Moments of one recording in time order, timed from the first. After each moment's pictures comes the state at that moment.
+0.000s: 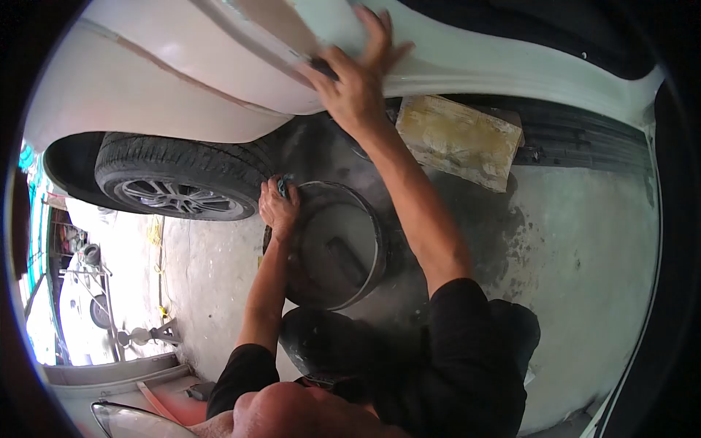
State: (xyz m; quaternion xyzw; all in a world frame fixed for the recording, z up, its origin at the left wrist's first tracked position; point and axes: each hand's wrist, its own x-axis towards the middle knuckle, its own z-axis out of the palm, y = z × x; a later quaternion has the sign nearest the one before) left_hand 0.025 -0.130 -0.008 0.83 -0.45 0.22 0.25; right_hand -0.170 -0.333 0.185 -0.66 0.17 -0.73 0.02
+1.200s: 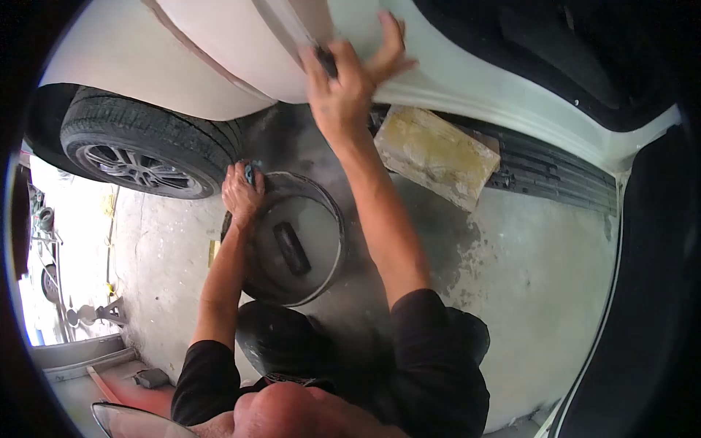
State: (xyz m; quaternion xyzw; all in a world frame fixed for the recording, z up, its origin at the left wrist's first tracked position) left_hand 0.029 -0.131 -0.012 0.83 -0.45 0.21 0.25; right_hand -0.164 -0.316 0.186 -0.67 0.22 -0.71 0.01
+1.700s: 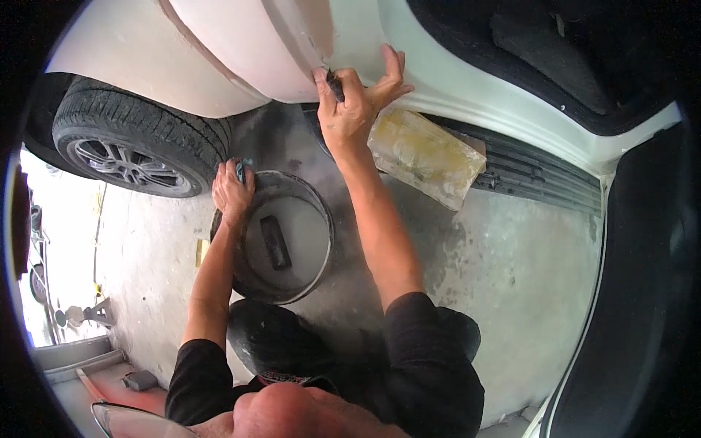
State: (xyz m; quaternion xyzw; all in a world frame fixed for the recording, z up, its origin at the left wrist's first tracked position) left_hand 0.027 -0.130 -0.003 0.86 -0.42 0.18 0.23; right_hand -0.164 -0.319 0.163 -0.66 0.19 -0.73 0.06
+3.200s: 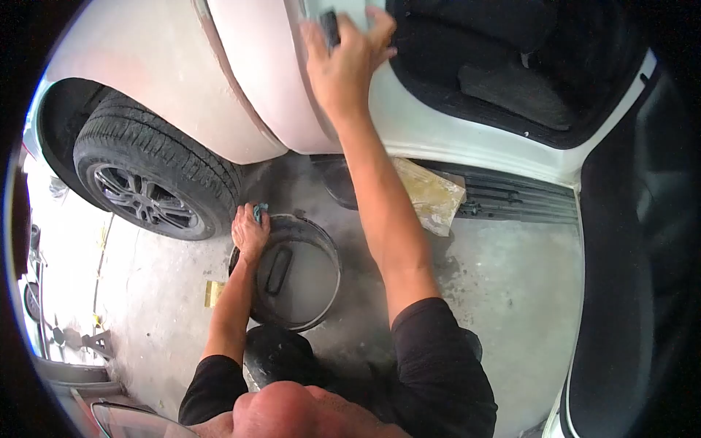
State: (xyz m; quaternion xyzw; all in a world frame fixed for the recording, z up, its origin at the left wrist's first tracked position) left_hand 0.022 -0.125 0.005 0.84 -0.43 0.16 0.29; right_hand -0.154 -0.316 0.324 -0.68 0.19 -0.70 0.09
